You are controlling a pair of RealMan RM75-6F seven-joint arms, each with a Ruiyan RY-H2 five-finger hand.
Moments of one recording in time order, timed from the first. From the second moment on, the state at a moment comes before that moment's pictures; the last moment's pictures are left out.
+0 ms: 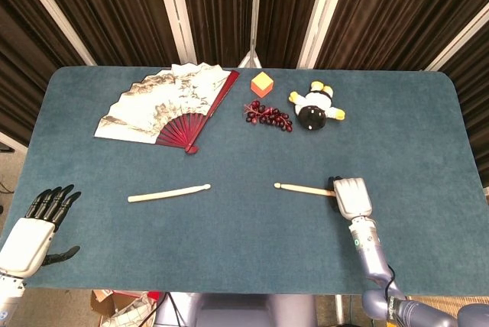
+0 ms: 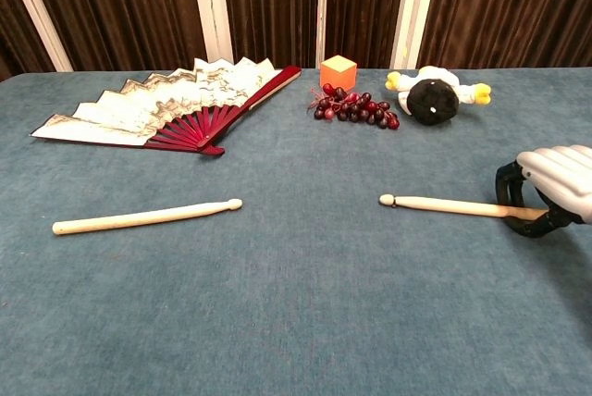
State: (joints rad) left arm -0.08 -1.12 0.07 -1.66 1.68 1.49 0.06; right arm 0.44 -1.73 0.16 -1.12 -1.24 1.11 -0.38
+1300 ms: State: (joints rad) left arm -0.40 -1.31 -0.19 -1.79 1.13 1.14 0.62; right arm 0.38 -1.49 0.15 -1.45 -1.40 1.27 -0.11
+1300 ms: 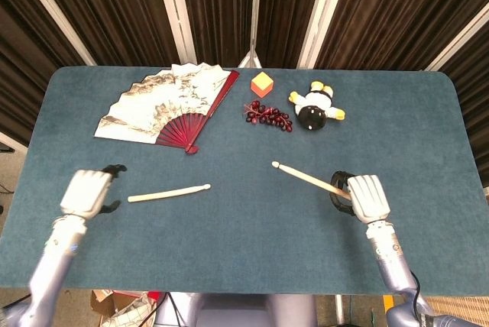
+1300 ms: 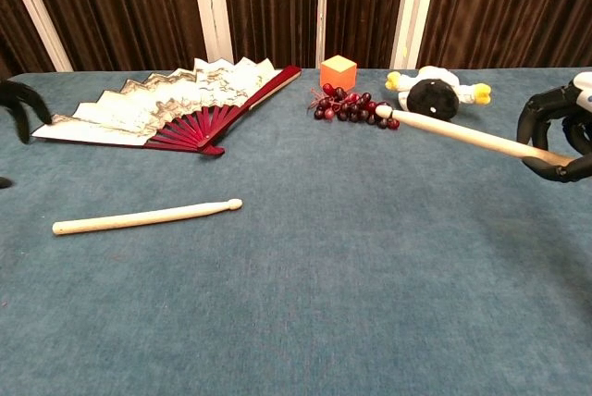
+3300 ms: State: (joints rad) left arm -0.65 -1.62 -0.25 -1.75 1.00 1.23 0.72; right arm 0.40 -1.50 0.20 -1.53 -1.37 1.28 -0.13
